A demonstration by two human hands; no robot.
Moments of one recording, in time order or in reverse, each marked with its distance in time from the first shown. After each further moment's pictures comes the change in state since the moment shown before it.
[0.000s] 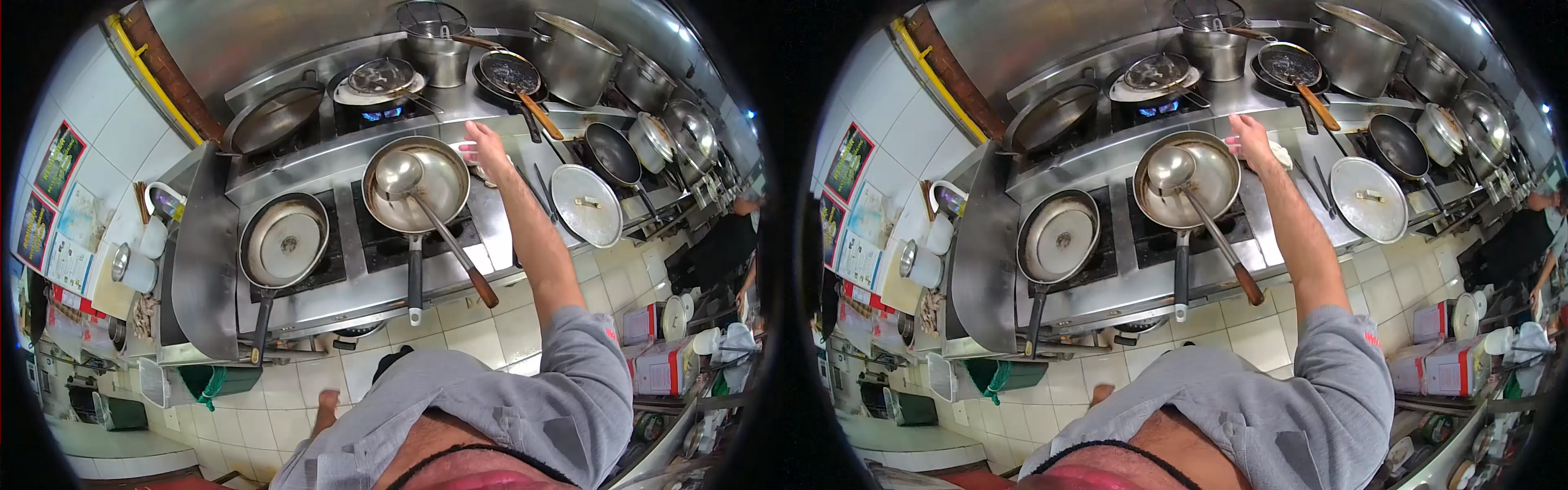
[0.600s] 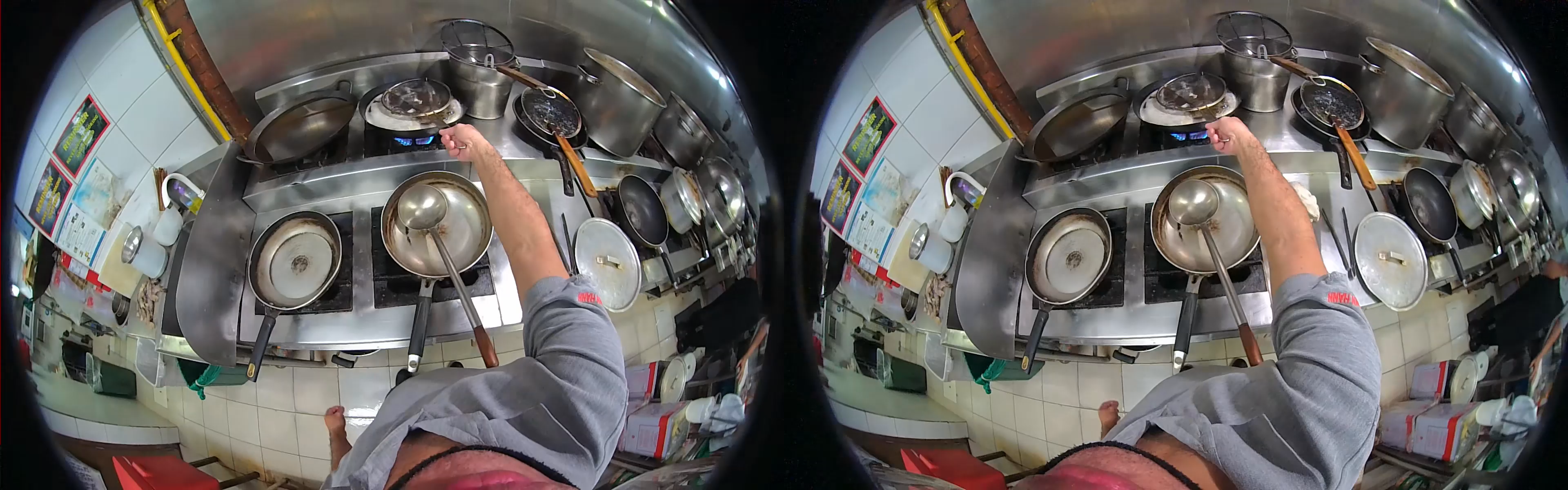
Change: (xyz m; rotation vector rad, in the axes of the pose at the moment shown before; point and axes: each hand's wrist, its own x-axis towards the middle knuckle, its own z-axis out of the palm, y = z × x) left_hand 0.016 0.101 0.029 -1.154 0.658 -0.831; right_hand 0.169 -0.014 0.092 0.180 -0.429 0.529
